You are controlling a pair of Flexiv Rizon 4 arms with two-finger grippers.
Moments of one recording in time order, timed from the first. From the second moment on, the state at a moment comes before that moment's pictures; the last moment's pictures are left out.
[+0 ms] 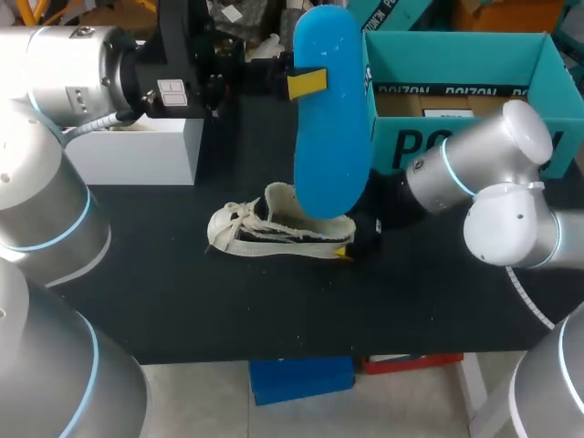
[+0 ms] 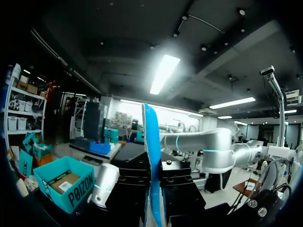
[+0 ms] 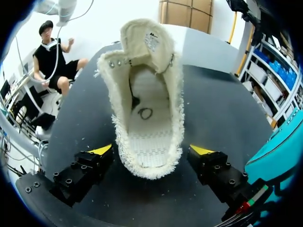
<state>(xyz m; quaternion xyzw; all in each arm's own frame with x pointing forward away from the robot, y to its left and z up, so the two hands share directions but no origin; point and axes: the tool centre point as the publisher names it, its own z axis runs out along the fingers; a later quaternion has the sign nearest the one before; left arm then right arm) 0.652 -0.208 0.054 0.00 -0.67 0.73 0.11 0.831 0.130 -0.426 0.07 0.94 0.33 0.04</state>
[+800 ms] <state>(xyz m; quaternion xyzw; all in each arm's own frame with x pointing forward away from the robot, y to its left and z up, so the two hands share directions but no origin) 0.652 -0.208 0.054 0.00 -0.67 0.73 0.11 0.837 0.127 -0.394 0.04 0.99 0.13 0.02</state>
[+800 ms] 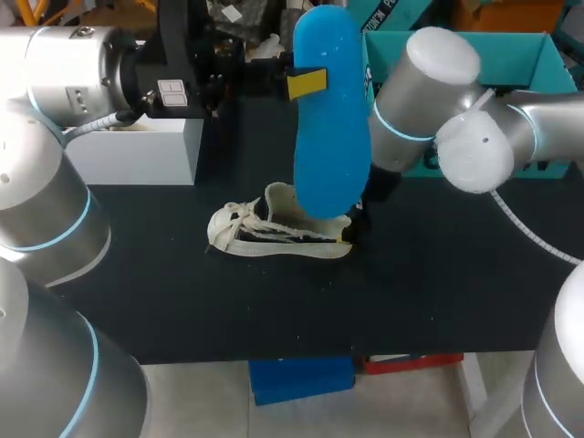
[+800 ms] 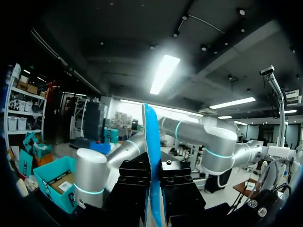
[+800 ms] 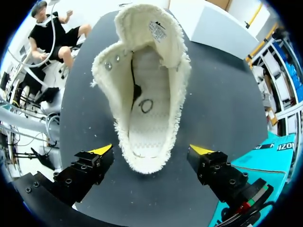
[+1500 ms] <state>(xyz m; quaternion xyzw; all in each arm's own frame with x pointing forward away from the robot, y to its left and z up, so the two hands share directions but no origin) 0.652 -0.208 0.054 0.00 -0.67 0.74 0.11 0.839 0.138 -0.396 0.03 1.00 -0.02 0.02</state>
